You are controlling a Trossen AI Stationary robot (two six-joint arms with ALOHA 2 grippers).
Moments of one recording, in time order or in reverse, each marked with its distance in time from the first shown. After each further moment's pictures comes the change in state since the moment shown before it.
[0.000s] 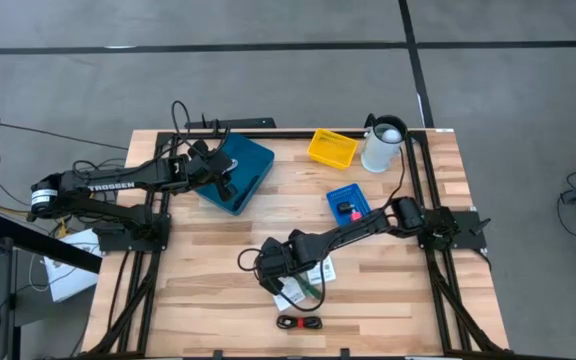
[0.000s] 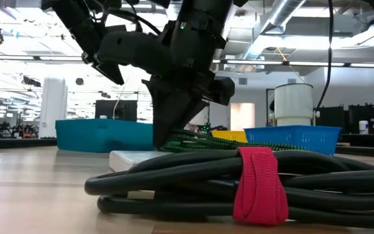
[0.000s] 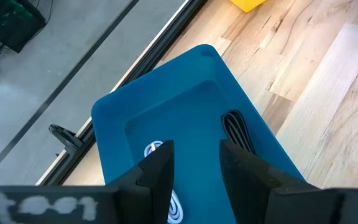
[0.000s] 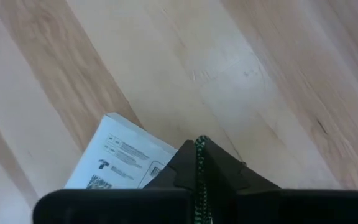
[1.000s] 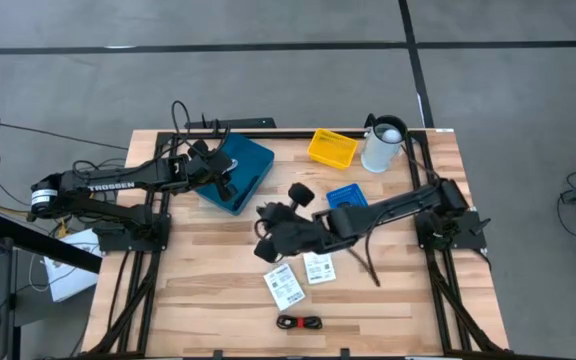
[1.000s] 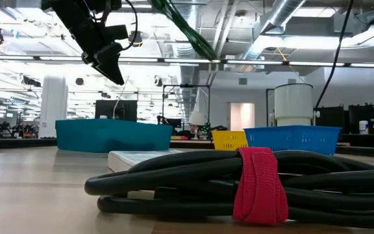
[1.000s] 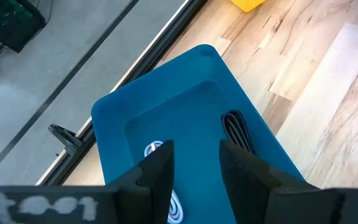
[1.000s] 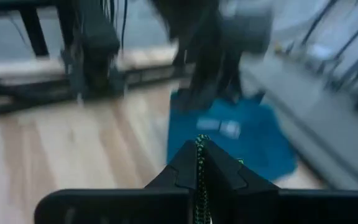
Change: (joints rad) left arm 0.000 0.000 0.000 0.000 0.000 0.000; right arm 0.009 -0.350 0.000 0.254 0.569 -0.531
